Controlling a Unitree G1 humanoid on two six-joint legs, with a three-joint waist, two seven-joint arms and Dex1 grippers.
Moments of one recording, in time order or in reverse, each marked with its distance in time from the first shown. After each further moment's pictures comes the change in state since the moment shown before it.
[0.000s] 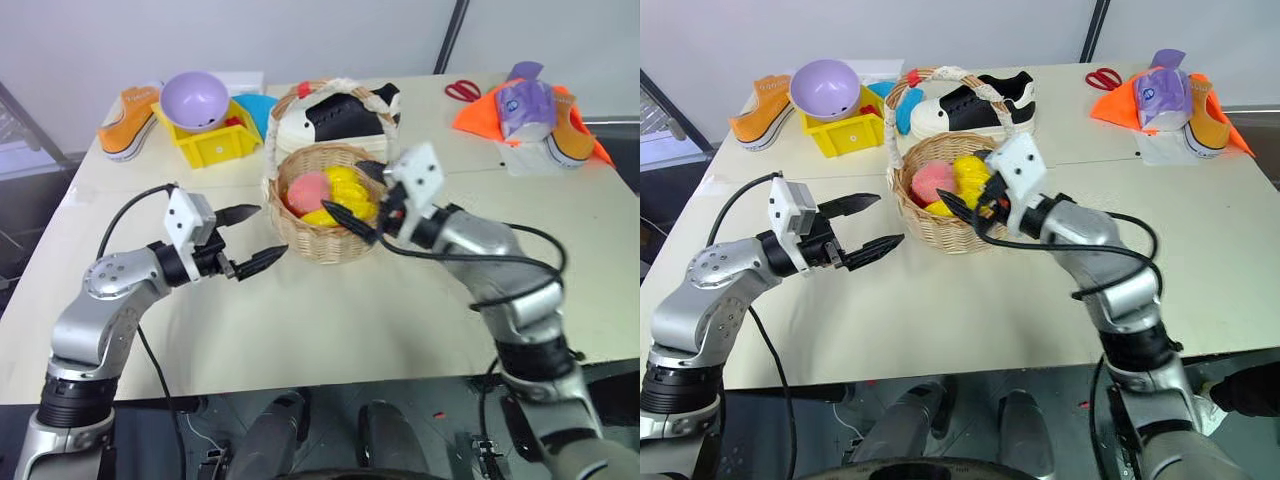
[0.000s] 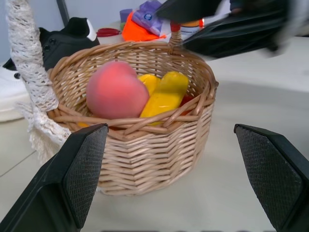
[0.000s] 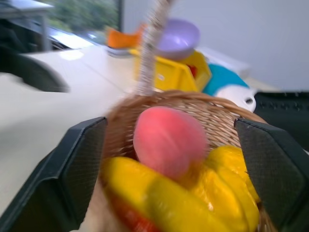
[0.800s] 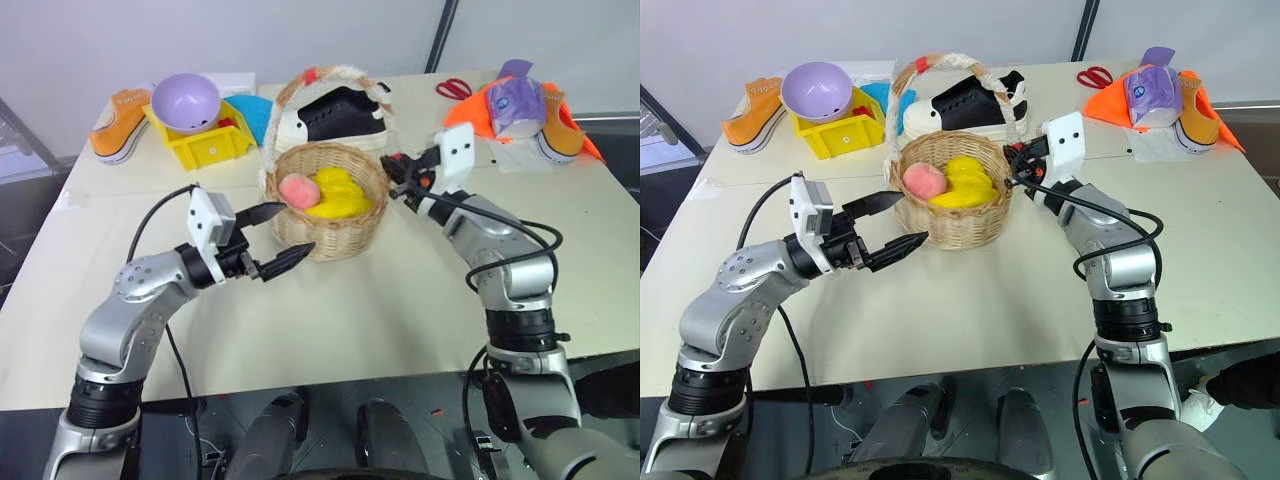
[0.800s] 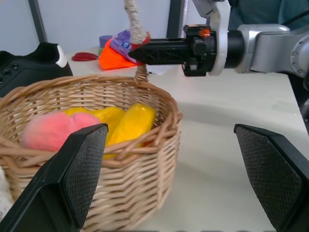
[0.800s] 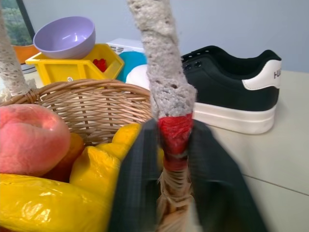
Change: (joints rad) left arm -0.012 -0.096 -0.050 -0.058 -0.048 0.021 0.064; right arm -0.122 0.144 -0.124 0.374 -0.088 -0.073 -0.169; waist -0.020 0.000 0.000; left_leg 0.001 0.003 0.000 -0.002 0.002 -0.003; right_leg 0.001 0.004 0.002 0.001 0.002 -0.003
